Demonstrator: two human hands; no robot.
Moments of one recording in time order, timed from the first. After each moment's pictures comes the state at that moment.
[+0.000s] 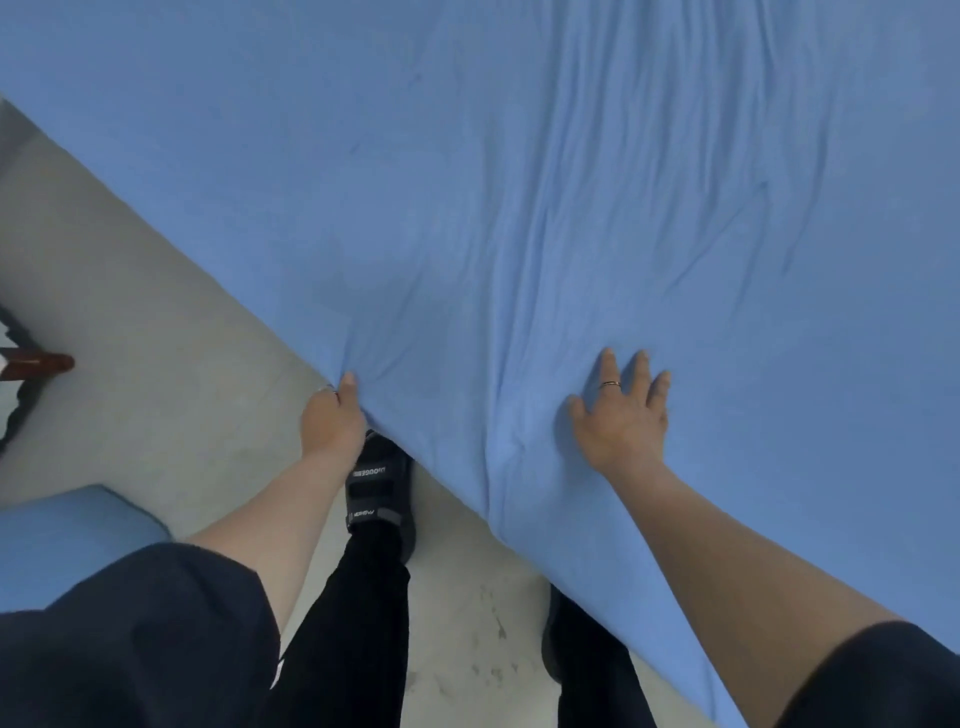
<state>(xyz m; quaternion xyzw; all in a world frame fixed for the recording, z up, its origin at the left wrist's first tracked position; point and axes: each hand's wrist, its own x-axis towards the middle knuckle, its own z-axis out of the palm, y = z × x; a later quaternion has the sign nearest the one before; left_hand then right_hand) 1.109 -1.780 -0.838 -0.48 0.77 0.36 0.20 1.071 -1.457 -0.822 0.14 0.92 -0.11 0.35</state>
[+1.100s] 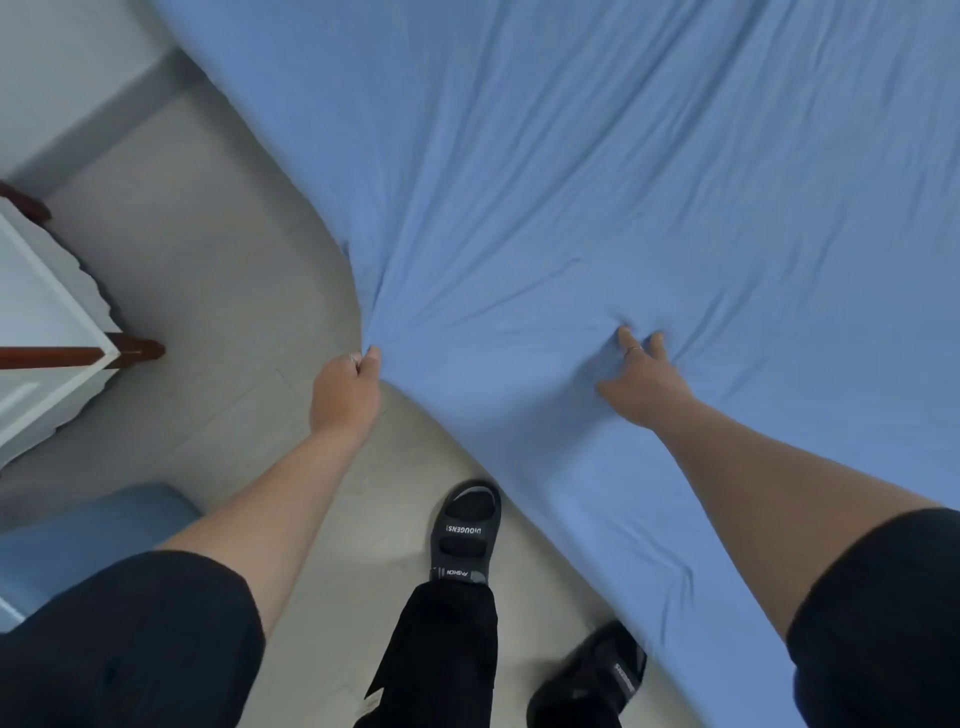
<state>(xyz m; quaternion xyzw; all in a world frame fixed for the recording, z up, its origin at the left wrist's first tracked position) 1.022 -2.044 -0.841 -0.44 0.80 0.37 0.15 0.887 -1.720 -0.806 0.08 0.88 -0.06 0.47</state>
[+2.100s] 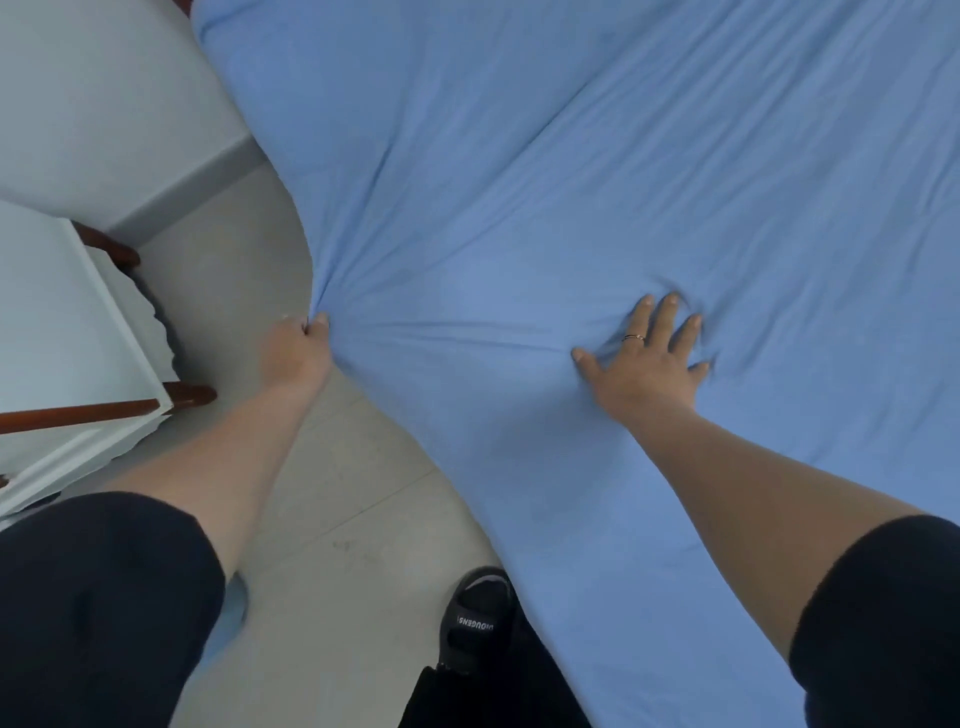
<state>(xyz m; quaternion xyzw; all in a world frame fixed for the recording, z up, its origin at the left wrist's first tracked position) 0.893 -2.181 -0.850 -0.52 0.81 0.28 0.07 0.749 -1.825 -0.838 -0.04 0.95 0.01 0.32</state>
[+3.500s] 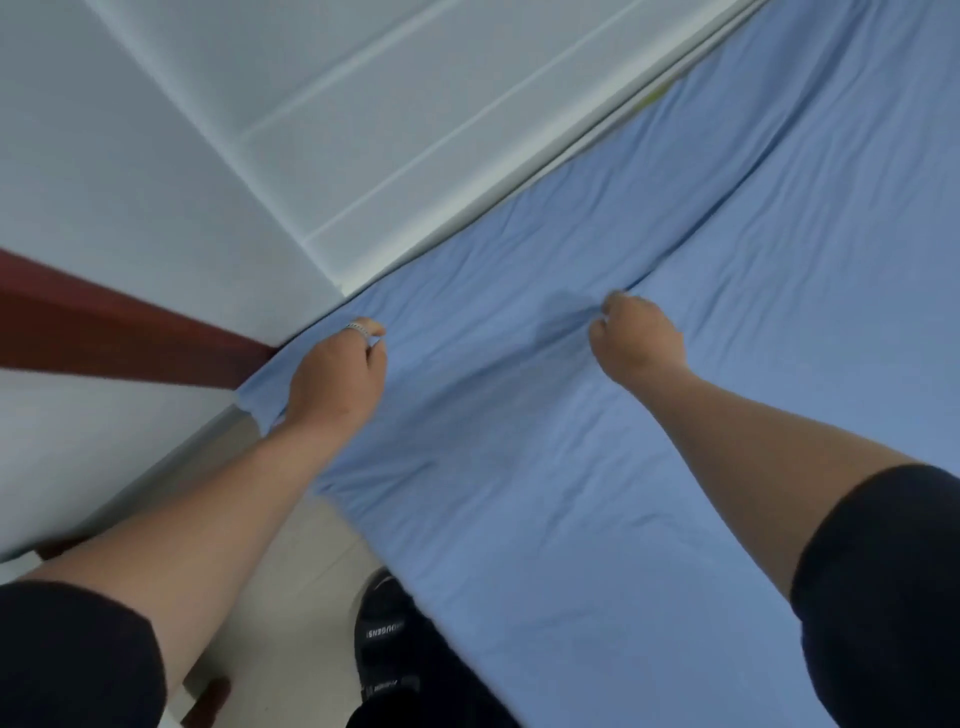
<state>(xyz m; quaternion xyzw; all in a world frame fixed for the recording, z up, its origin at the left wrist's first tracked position) 0.551 -2.378 -0.774 -0.20 0.93 0.30 0.08 0.419 -2.076 -0.784 0.00 0.98 -0.07 0.19</state>
